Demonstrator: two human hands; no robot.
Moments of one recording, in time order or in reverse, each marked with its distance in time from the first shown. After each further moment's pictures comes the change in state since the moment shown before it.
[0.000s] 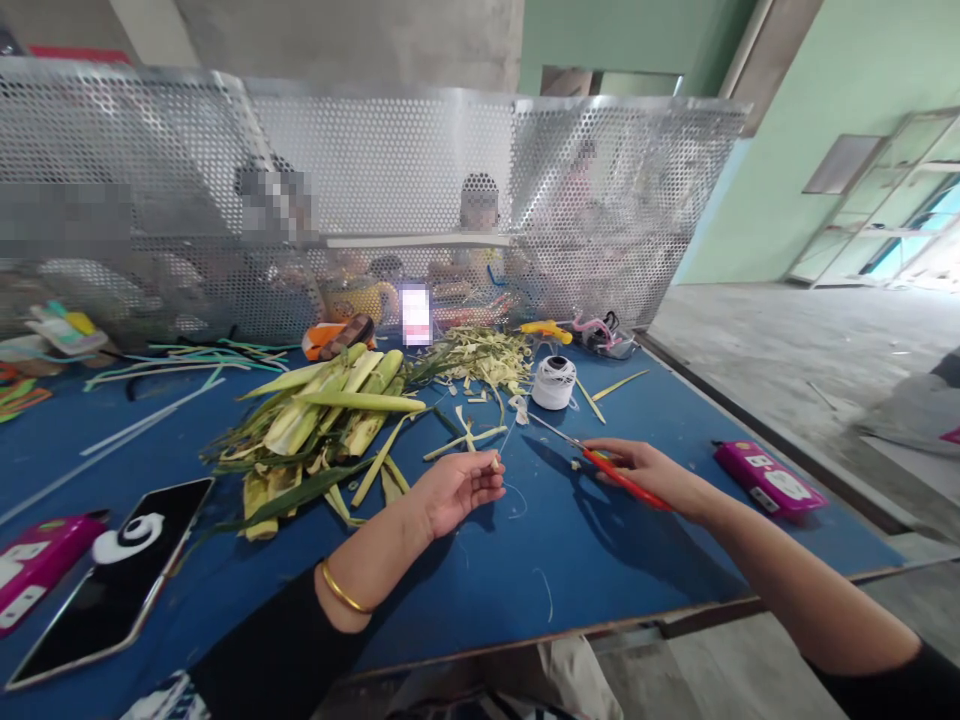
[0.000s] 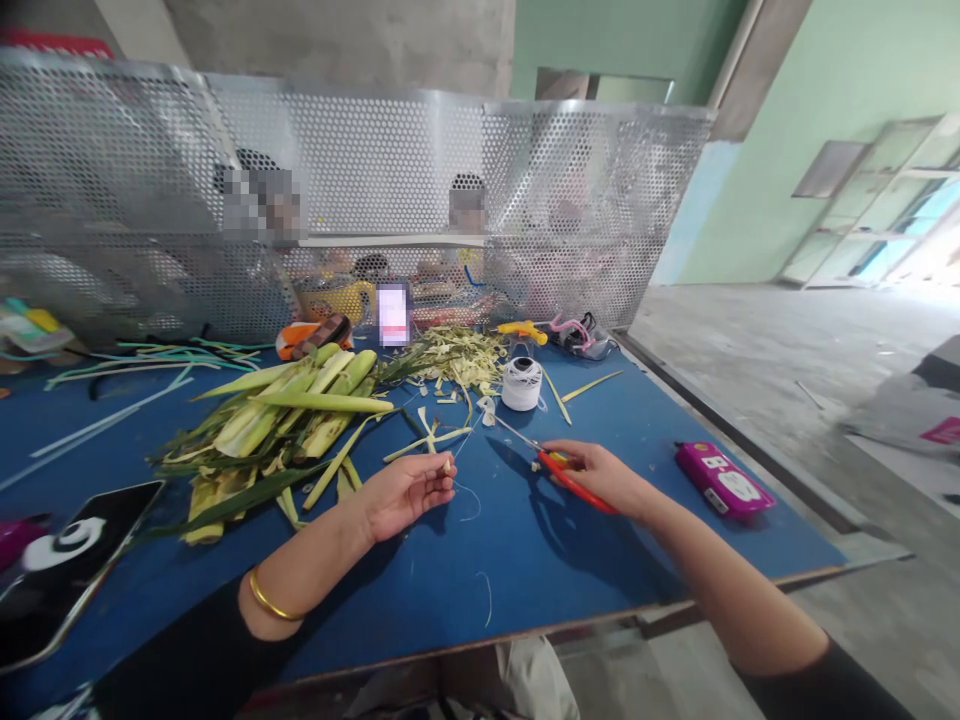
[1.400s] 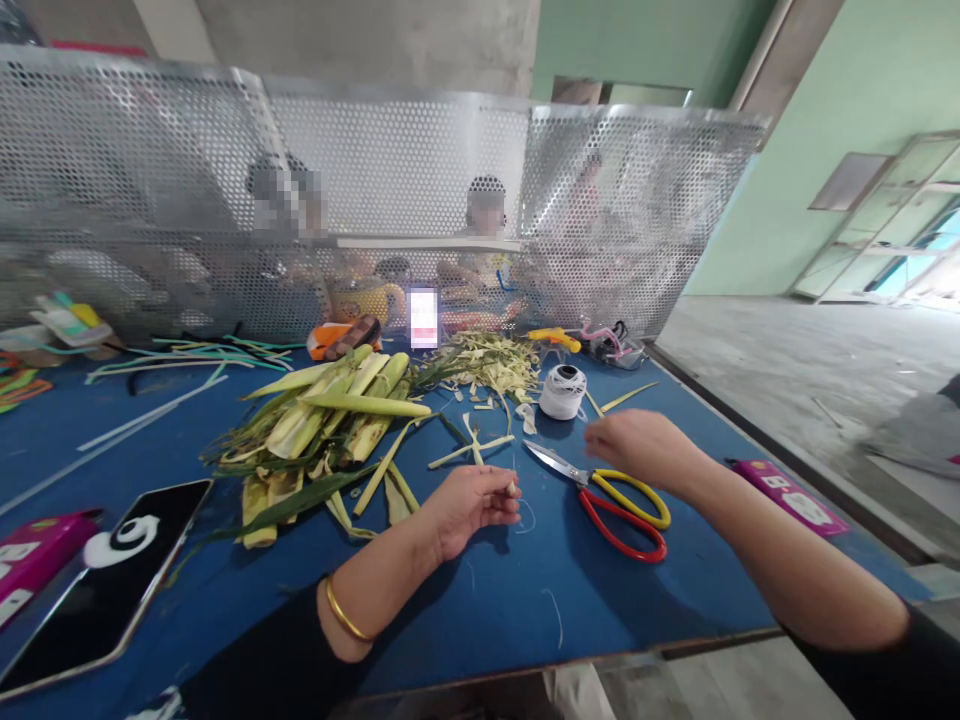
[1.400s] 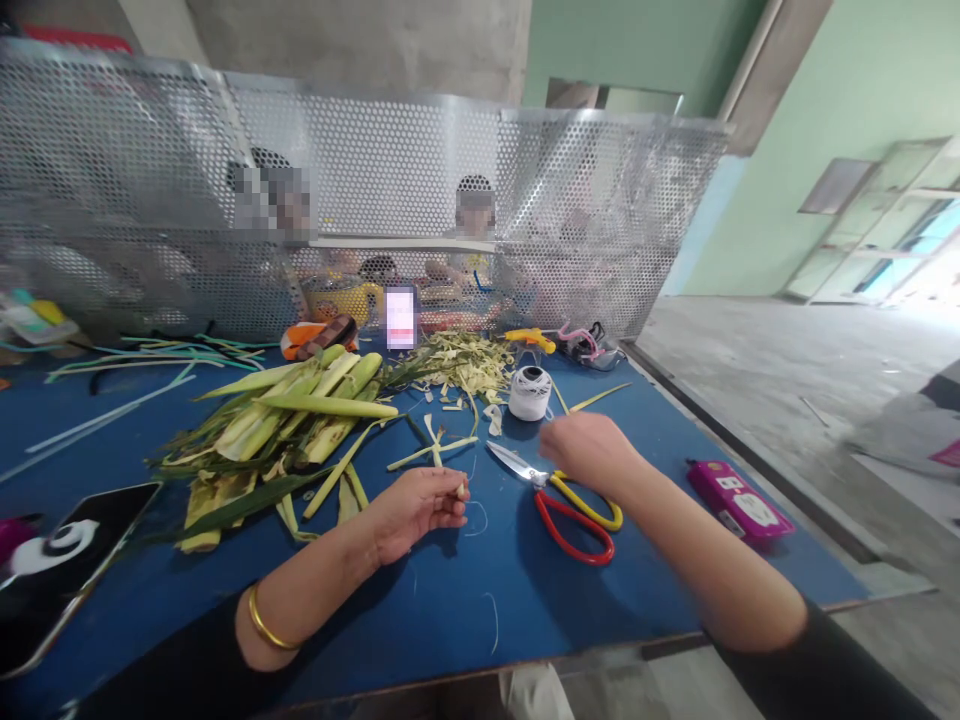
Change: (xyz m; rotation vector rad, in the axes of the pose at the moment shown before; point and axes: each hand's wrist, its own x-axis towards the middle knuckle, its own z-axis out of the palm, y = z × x) left_hand -0.002 -0.008 0.003 0.125 -0.055 0.055; right_hand 0.027 -0.068 -0.010 -1.077 0.111 -0.165
